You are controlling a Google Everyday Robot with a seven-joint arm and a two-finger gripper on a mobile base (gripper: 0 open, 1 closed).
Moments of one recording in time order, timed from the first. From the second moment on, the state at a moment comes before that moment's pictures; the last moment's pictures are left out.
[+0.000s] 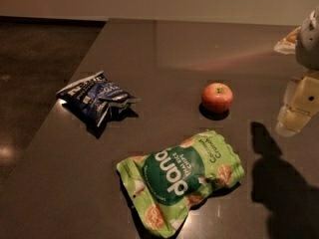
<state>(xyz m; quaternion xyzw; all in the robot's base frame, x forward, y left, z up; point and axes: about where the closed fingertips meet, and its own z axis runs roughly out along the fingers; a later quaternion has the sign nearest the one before) 0.438 -0.217 0.977 -0.60 0.78 -0.03 0.16</state>
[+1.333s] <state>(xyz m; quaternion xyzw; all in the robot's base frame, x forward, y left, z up) 0.497 -0.189 0.933 -0.58 0.79 -0.01 0.19</state>
